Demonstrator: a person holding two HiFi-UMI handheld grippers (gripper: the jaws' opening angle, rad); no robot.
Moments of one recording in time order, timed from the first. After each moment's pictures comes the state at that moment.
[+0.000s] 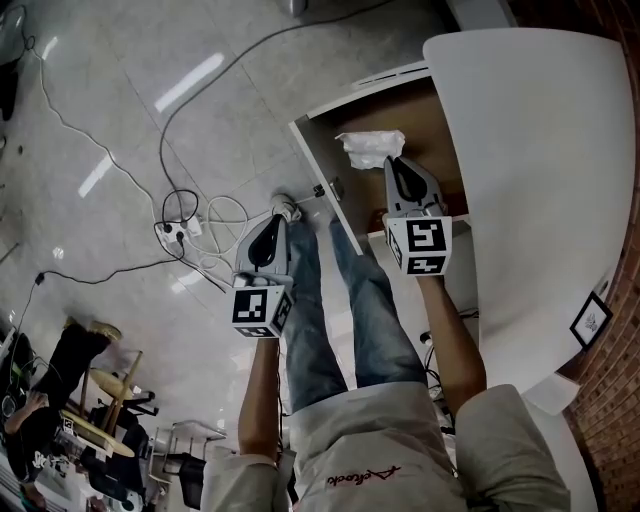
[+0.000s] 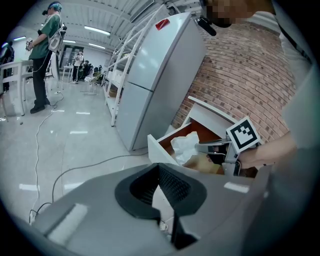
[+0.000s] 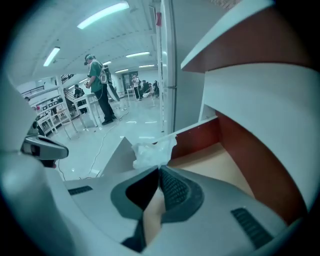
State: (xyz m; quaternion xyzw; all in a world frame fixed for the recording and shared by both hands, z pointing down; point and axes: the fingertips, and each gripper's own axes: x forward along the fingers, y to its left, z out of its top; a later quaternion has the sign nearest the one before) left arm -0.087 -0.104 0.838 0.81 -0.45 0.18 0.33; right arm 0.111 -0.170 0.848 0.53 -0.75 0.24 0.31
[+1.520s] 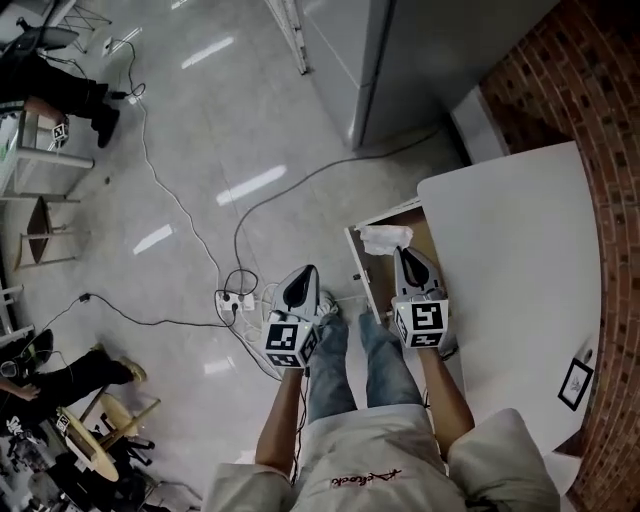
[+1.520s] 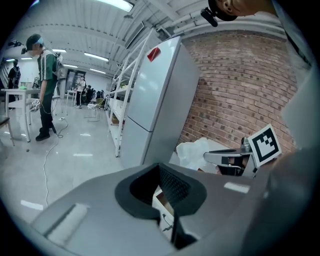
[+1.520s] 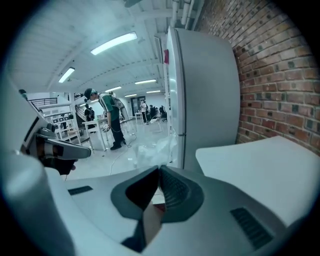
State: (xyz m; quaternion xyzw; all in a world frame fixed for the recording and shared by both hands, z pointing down) left arm -0.114 -0.180 0.667 0.82 -0.51 0.12 0.25; right arm 0.062 -0.209 0.661 0.53 -0.81 0.16 0.20
